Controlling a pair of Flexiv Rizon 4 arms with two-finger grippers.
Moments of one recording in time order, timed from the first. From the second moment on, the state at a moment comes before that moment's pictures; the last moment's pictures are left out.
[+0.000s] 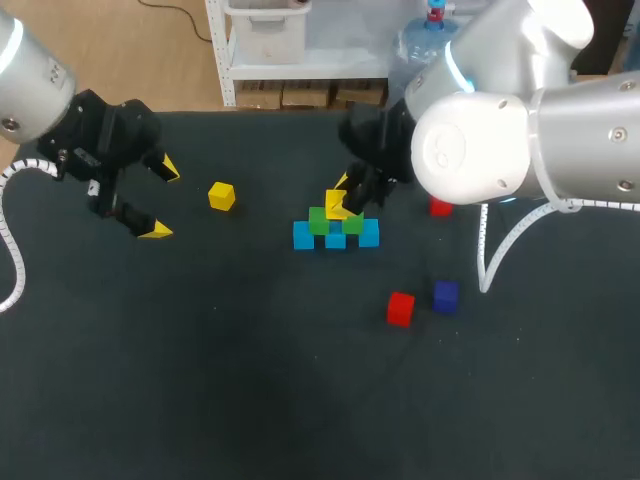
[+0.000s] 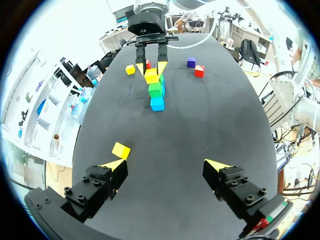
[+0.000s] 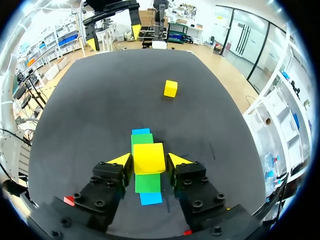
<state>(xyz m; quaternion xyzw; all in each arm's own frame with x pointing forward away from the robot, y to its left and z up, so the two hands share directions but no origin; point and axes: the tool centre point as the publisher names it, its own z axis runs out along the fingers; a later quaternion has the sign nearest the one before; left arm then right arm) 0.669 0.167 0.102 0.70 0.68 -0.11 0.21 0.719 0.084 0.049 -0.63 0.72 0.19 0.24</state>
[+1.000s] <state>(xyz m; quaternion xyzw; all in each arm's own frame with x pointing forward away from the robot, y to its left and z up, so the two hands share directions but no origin) 0.669 0.167 0.102 0.70 0.68 -0.11 0.21 0.717 0.042 0.097 -0.63 0.71 0.18 0.24</state>
